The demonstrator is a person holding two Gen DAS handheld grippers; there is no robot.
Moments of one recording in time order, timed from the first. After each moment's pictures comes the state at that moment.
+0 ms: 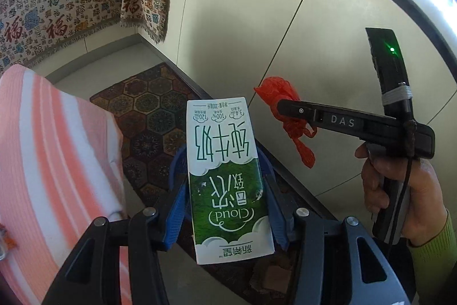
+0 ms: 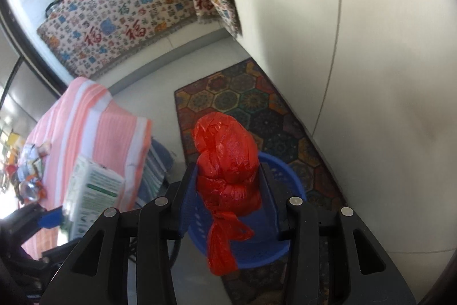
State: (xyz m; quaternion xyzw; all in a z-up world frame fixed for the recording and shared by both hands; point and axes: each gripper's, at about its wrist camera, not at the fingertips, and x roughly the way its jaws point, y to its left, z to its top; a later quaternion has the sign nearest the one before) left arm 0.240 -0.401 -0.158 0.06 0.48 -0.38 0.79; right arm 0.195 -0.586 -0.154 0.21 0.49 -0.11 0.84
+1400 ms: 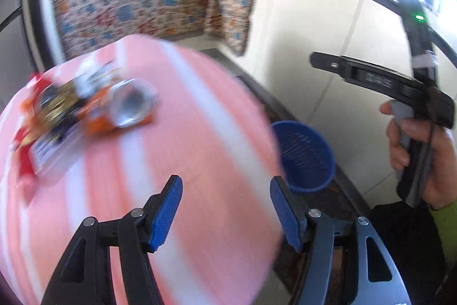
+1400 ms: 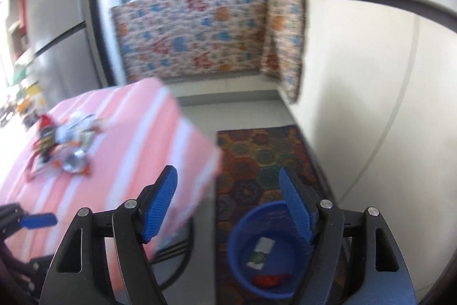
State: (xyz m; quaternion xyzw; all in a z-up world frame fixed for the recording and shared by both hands) left arm 0.133 -0.197 -0.126 0.05 0.43 -0.21 0.88; right arm 0.176 -0.380 -0.088 0.05 0.38 0.02 0.92
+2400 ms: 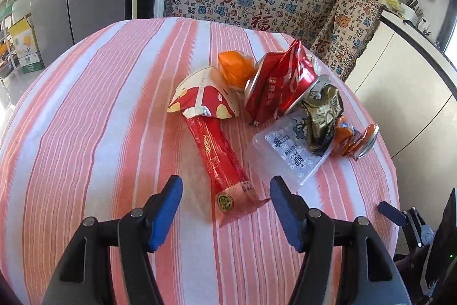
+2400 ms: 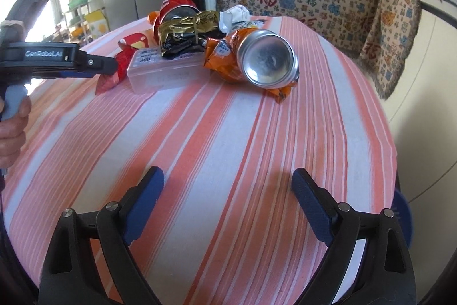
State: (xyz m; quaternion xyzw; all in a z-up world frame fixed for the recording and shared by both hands) left arm 0.215 0.021 -0.125 -0.08 0.46 -0.06 0.88; right arm 0.170 -0.171 -0.161 -0.04 0.45 0.15 0.88
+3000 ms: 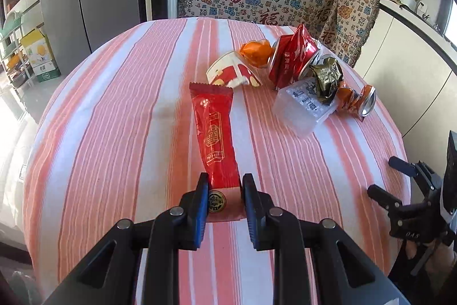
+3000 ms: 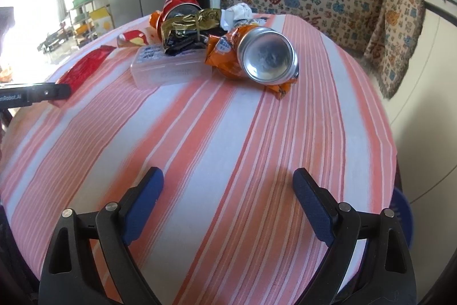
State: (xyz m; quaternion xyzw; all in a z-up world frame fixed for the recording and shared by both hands) left arm 0.141 0.044 -0.118 -0.04 0.45 -0.04 0.89; right arm 0.172 -0.174 -0.159 -0.04 0.46 0.16 0.88
